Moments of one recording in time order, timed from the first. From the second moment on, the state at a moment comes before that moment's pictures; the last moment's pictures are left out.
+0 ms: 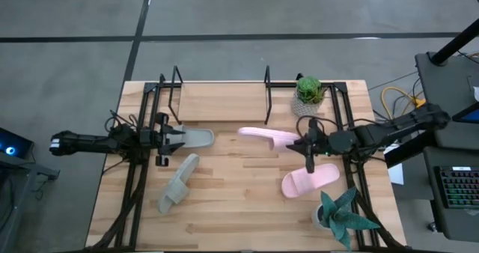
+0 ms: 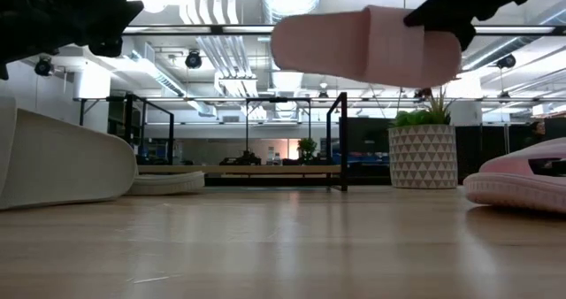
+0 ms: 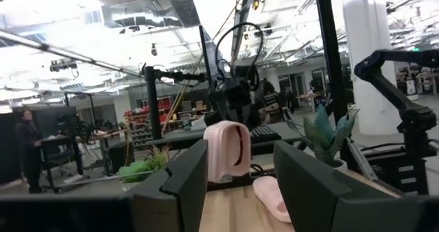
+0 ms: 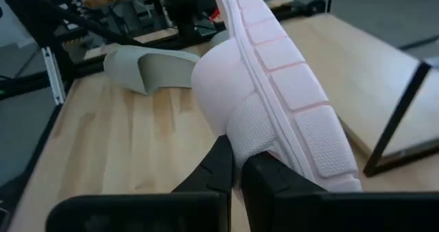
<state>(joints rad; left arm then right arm) -0.02 0.22 0.01 0.49 0.00 0.17 0.30 0.84 0.58 -0.14 0.41 0.35</state>
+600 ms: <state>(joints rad) -0.02 0.57 0.21 0.53 -0.09 0.15 0.30 1.08 0.72 -0.04 0.42 0.20</state>
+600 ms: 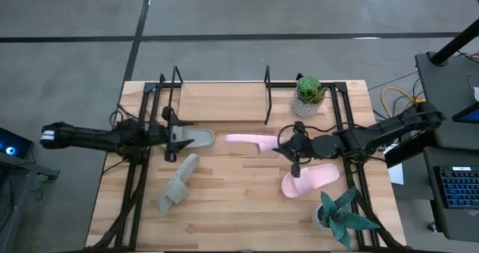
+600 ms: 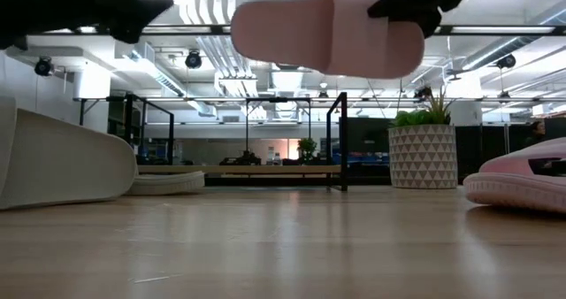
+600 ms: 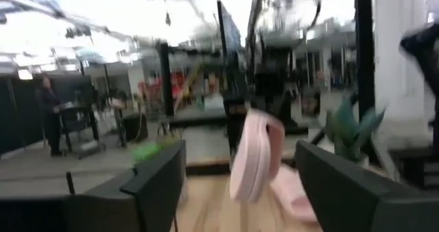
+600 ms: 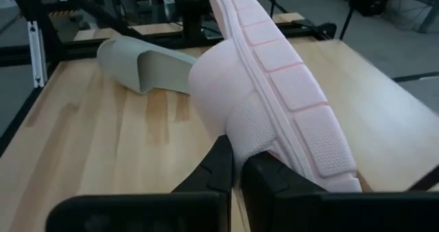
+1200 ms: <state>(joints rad) -0.01 0.97 0.39 0.64 -0.09 0.27 0.30 1.11 0.77 -0.05 0.42 0.16</state>
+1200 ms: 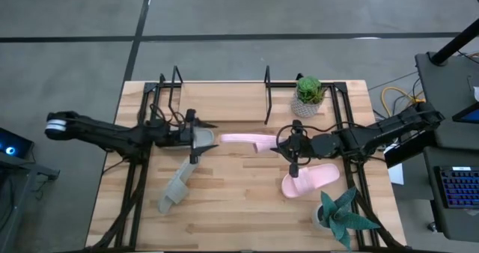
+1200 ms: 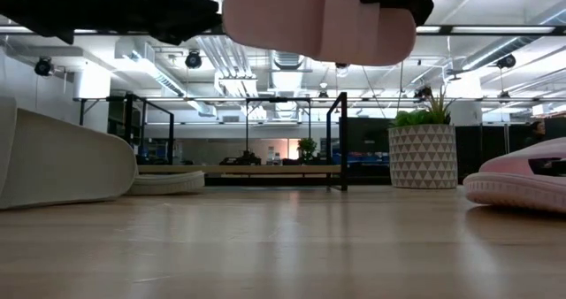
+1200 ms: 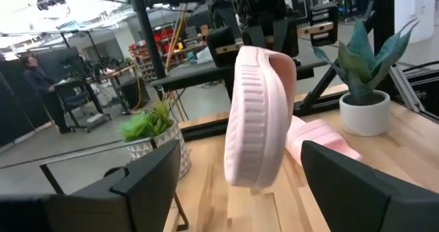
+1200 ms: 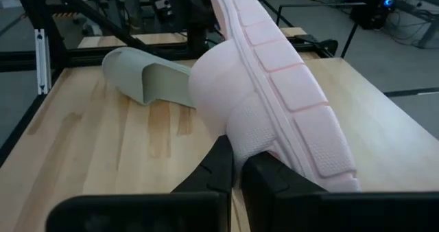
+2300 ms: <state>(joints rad) -0.01 1.25 0.53 0.78 -0.09 0.30 0.30 1.11 0.77 -0.05 0.41 0.16</state>
